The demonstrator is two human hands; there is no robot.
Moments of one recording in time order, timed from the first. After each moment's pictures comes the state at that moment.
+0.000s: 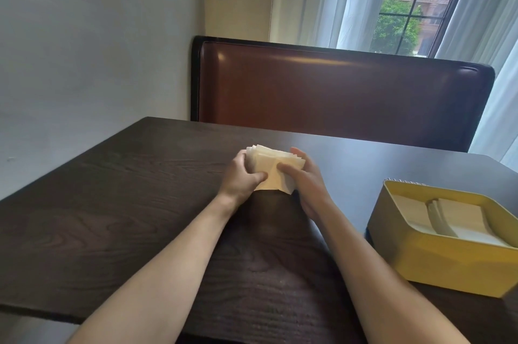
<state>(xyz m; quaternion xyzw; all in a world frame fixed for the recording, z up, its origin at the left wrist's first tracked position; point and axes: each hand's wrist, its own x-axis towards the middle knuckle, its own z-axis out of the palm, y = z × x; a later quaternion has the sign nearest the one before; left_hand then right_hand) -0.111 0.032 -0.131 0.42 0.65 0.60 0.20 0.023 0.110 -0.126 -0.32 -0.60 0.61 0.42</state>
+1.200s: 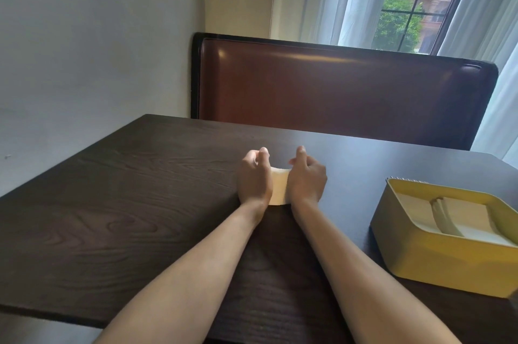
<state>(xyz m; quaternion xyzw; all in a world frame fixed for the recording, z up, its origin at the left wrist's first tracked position) -0.068 0.048 -0.127 0.29 0.66 0.68 0.12 0.002 0.089 -0.120 -0.49 -0.57 0.40 0.53</state>
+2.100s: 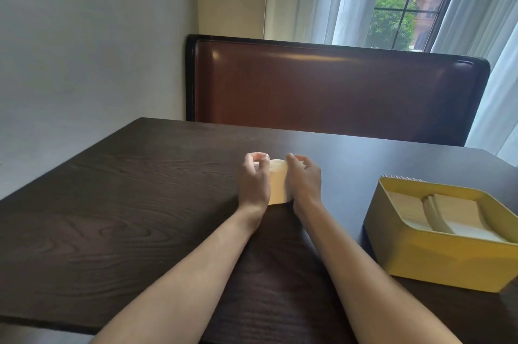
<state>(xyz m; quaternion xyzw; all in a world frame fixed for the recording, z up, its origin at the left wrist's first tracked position) -0.060 0.051 -0.133 0.31 0.62 0.70 0.15 0.012 0.102 -0.124 -0.44 -0.55 0.51 0.49</state>
